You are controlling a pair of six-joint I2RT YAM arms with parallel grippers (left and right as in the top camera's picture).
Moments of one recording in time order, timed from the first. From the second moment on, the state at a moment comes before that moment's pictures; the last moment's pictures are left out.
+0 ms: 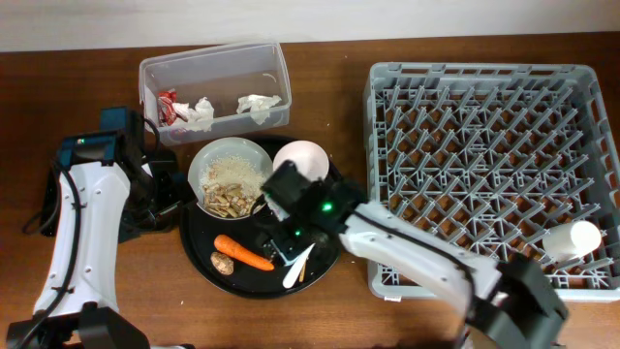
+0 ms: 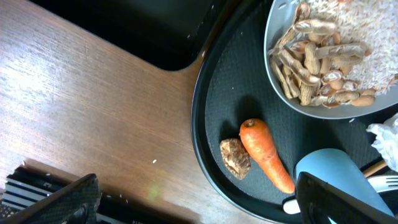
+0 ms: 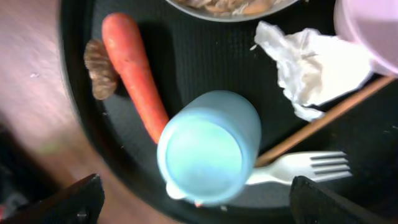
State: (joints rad) left arm 0.12 1.58 1.38 -1.38 -0.02 -0.40; right arm 0.87 1.74 1.31 -0.77 -0.15 0.24
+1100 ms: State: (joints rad) left arm 0.12 1.58 1.38 -1.38 -0.02 -0.40; right arm -0.22 1.50 1.59 -1.14 0.07 0.19
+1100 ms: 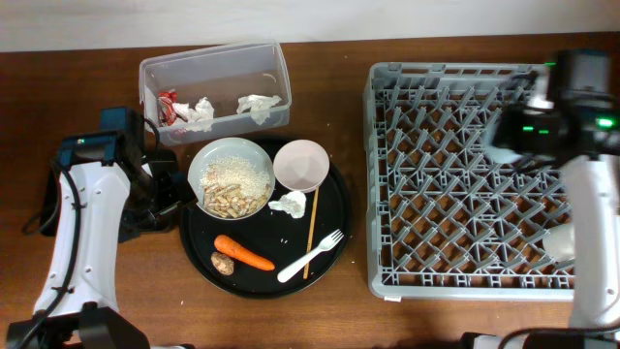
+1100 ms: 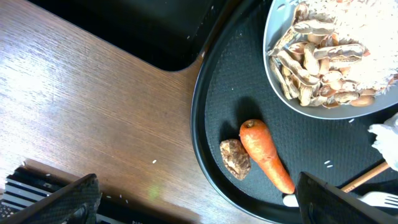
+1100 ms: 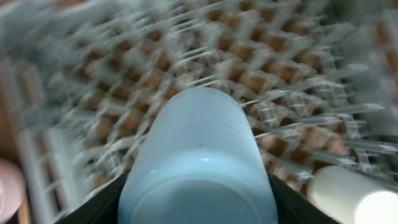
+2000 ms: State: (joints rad) left arm 0.12 1.58 1.38 -1.37 -0.02 -0.40; right arm -0.68 1.84 1.59 -0.99 -0.04 0.18
